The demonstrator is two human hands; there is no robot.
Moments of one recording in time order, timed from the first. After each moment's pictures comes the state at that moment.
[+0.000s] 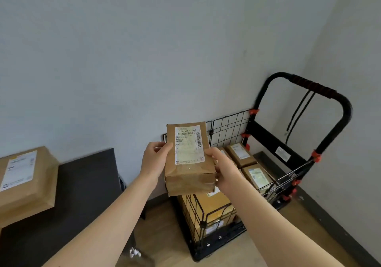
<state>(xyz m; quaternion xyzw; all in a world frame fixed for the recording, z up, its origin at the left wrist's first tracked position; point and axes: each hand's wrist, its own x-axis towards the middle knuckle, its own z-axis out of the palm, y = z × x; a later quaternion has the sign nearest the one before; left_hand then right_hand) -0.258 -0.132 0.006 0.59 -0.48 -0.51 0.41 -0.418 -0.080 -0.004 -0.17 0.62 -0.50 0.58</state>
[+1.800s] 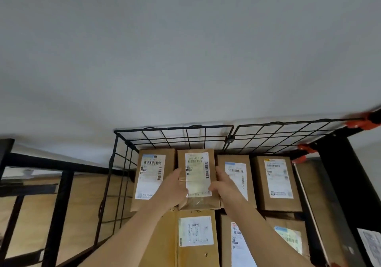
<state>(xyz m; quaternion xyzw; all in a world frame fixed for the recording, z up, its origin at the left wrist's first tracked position) -0.463 -0.381 -0.271 0.72 -0.41 -0.56 0.07 -0.623 -0.392 -0.309 -0.25 0.63 -0.17 0.72</state>
